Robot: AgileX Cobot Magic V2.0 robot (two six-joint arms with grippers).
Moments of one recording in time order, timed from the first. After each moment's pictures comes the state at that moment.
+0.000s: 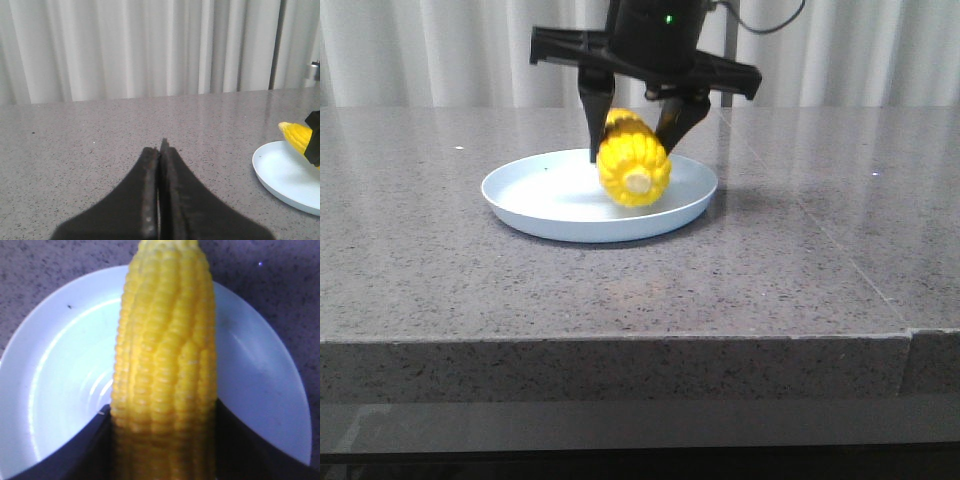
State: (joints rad) left arm -0.11 0.13 -0.42 0.04 0.39 -0.03; right arm 0.61 1.99 -1.79 0.00 0.96 0.54
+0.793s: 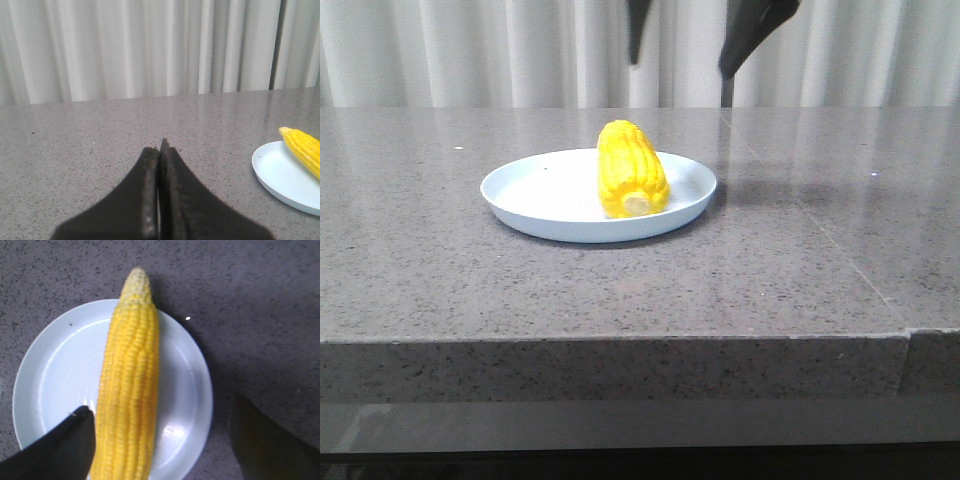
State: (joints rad) left arm -0.11 0.13 -0.42 0.04 0.39 -0.03; right arm 0.52 1.80 -1.79 -0.02 1.06 0.45
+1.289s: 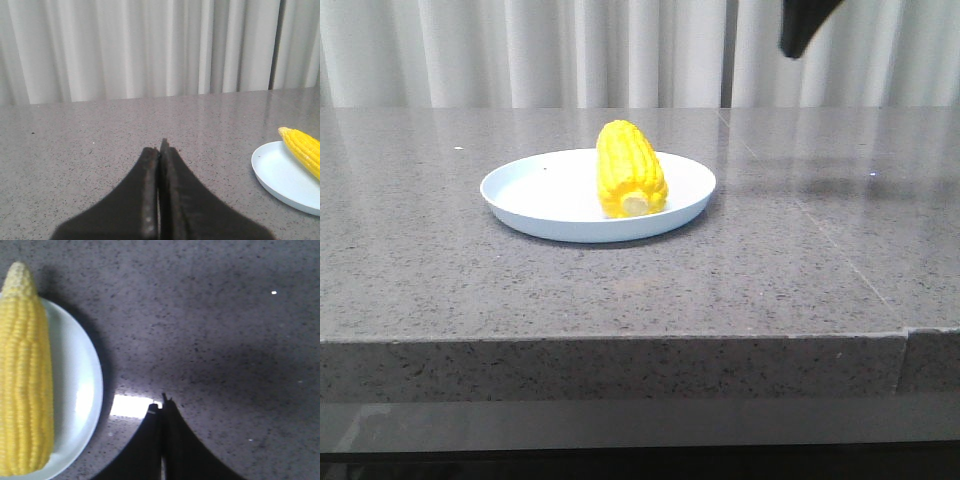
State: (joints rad) left arm -0.11 0.13 -0.42 0.04 0.39 -0.03; right arm 0.33 1.75 -1.76 -0.01 1.19 0.33
